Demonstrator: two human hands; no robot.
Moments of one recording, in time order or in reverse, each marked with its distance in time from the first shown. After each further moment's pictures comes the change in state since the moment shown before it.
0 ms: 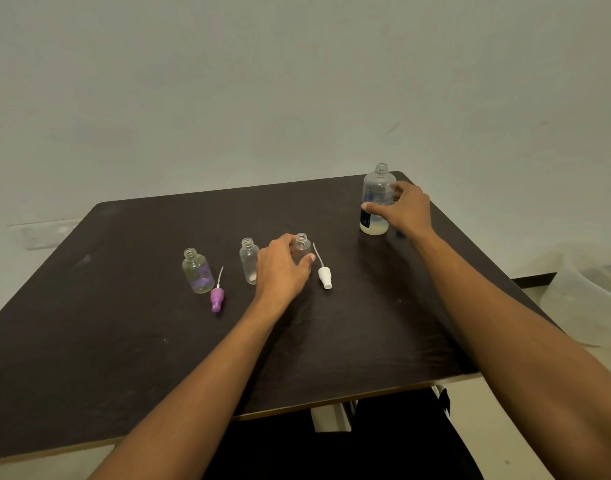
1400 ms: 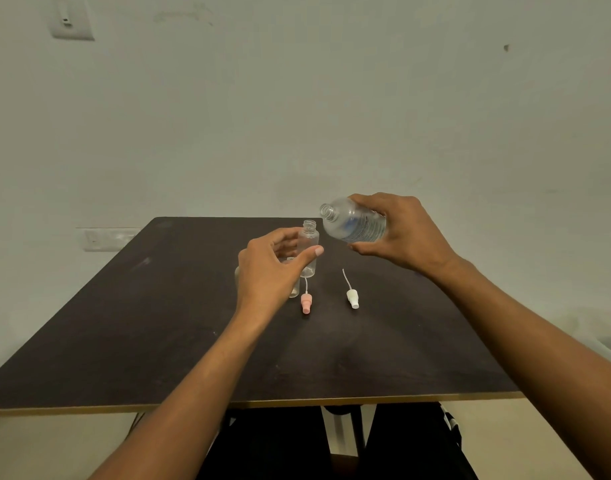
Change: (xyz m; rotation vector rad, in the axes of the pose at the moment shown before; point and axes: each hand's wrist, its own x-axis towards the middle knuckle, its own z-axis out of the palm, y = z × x) left_hand -0.070 0.017 -0.127 -0.446 0.224 0.170; right_hand -0.109 -0.139 -0.053 -0.200 -0.156 -0.819
